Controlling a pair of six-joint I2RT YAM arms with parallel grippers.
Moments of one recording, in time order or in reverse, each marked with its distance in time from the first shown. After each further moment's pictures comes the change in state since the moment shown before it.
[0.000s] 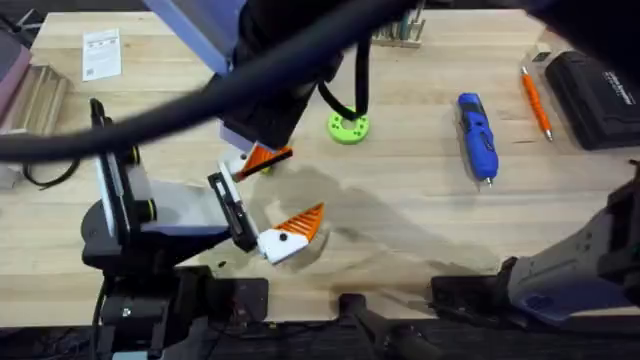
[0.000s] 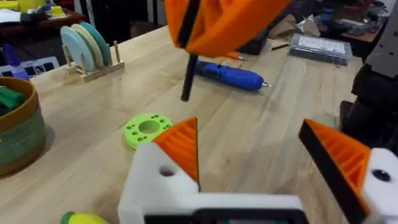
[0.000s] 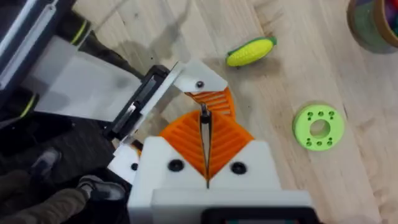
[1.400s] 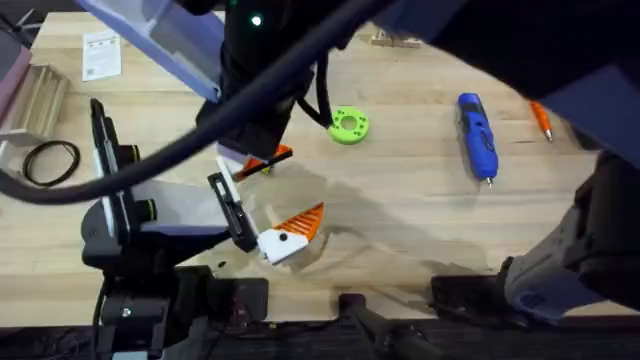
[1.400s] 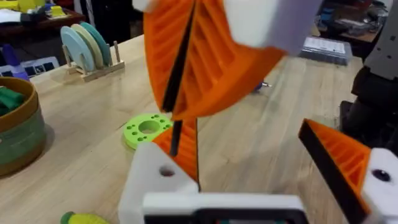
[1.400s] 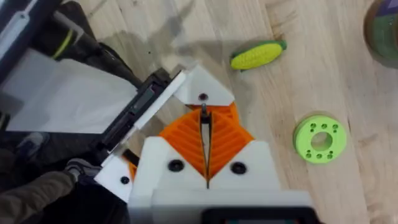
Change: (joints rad) left arm 0.000 0.000 0.000 0.000 0.000 0.000; right arm 0.012 0.076 0.000 0.011 -0.010 -0.081
